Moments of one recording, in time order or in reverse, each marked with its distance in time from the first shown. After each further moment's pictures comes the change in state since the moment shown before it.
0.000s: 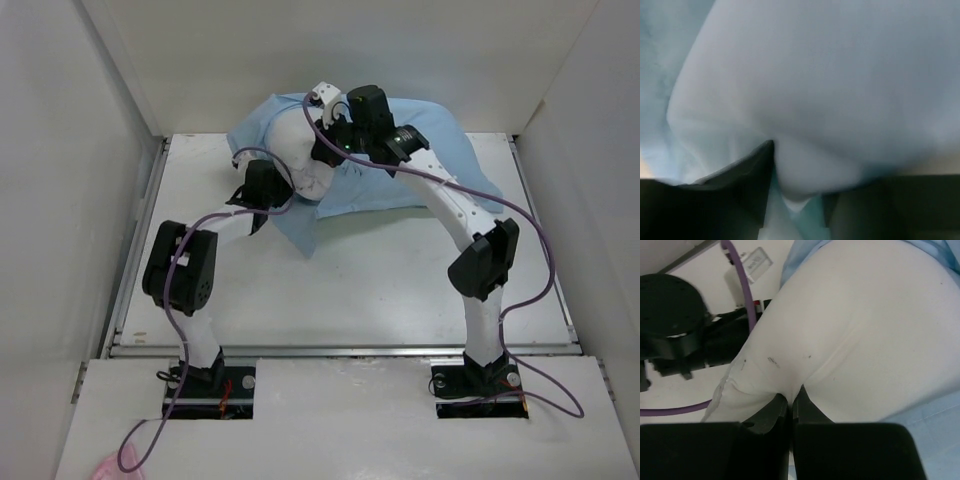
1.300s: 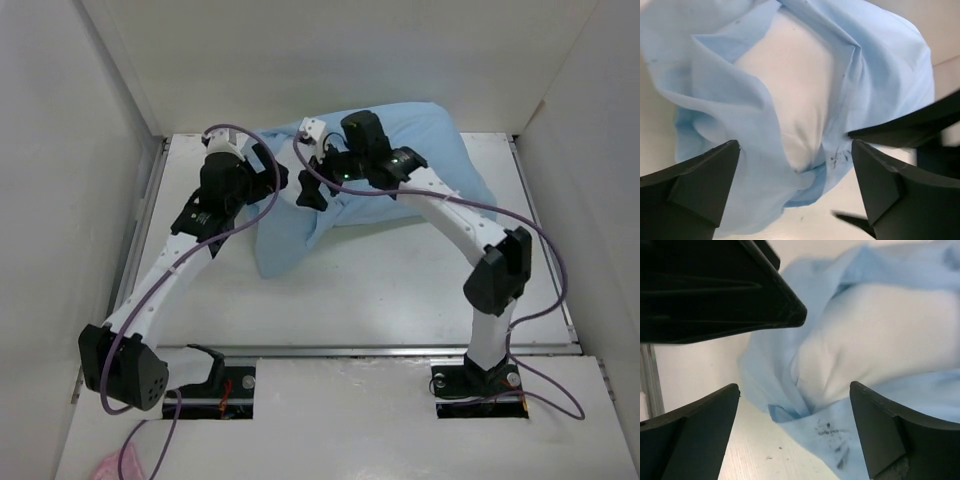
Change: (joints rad) left arm -0.025 -0.509 0.075 -0.440 -0.018 0.385; right arm 0.056 -0.092 -0.293 0.055 -0.185 -0.153
